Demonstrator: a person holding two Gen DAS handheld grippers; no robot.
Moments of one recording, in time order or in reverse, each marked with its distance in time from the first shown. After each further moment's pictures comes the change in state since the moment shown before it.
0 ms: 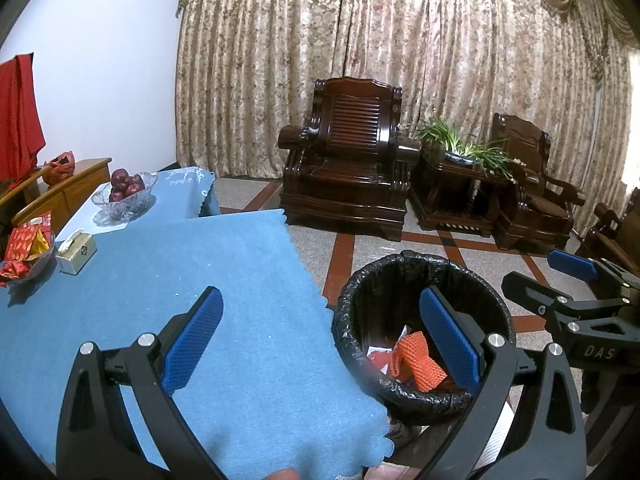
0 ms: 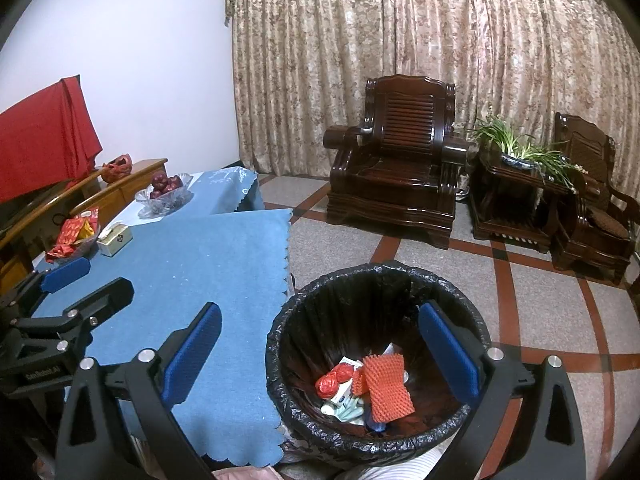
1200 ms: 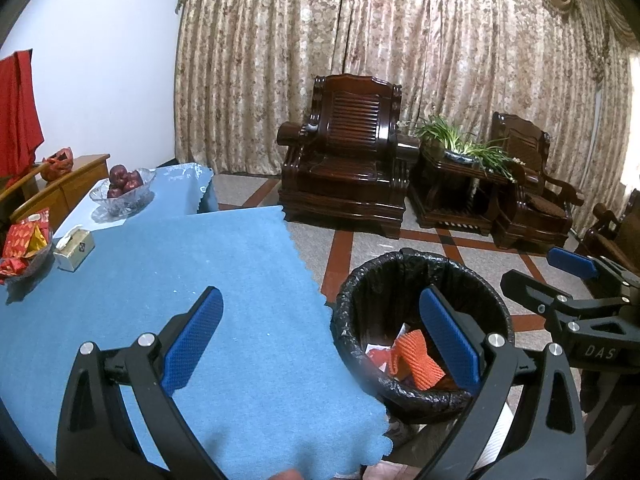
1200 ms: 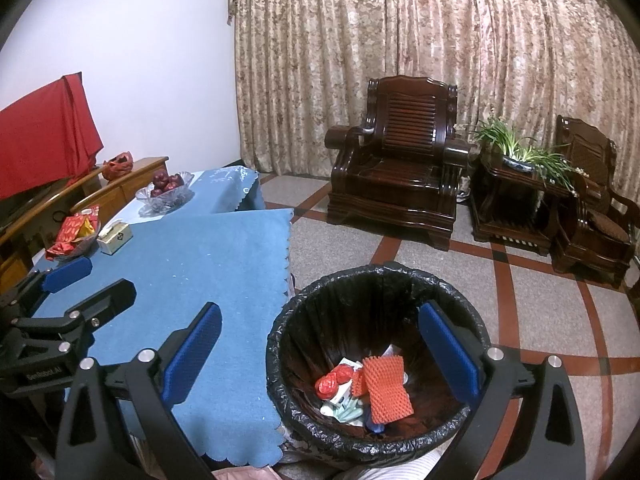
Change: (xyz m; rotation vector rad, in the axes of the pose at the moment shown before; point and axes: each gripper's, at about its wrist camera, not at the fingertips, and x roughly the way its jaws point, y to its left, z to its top) left arm -0.003 0.000 0.000 -0.003 0.009 -0.003; right arm 0.001 0.003 -0.001 -0.002 0.002 -0.001
